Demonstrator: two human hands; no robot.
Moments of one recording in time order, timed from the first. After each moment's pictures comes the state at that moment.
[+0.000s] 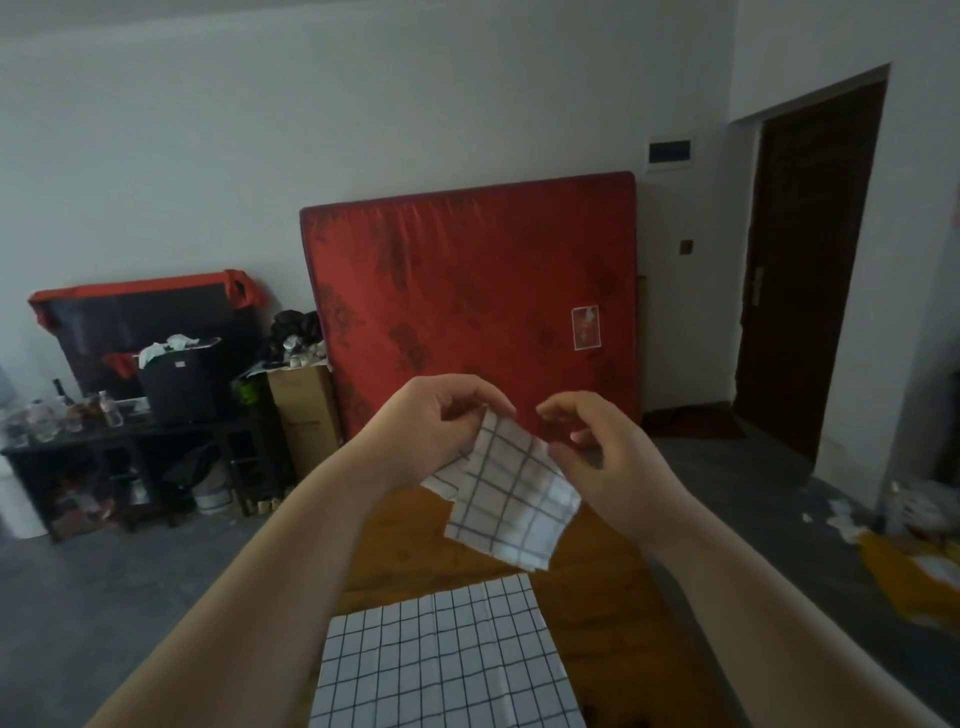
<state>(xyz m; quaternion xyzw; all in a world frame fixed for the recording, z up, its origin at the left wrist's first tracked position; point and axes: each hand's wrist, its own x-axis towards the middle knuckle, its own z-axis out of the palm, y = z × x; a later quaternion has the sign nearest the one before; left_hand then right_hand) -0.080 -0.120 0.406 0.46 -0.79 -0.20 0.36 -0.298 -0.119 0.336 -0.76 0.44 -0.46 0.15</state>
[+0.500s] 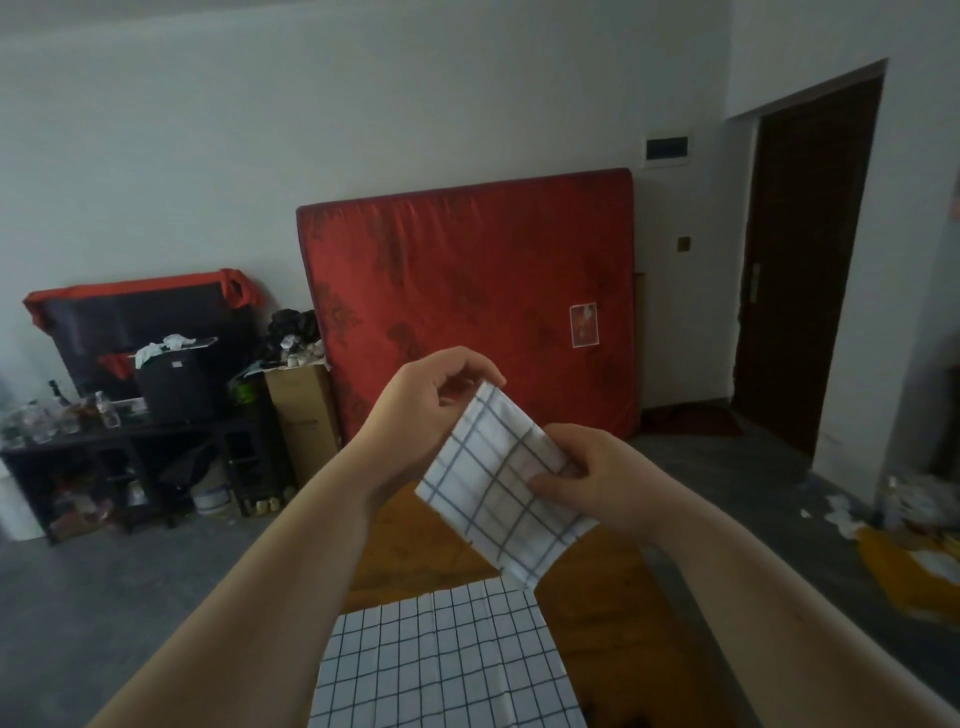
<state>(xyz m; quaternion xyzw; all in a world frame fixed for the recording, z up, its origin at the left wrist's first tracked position) -0.083 -0.127 0.400 0.39 -0.78 -0.18 0.46 -0.300 -0.121 0.342 -0.77 0.44 -0.35 0.30</state>
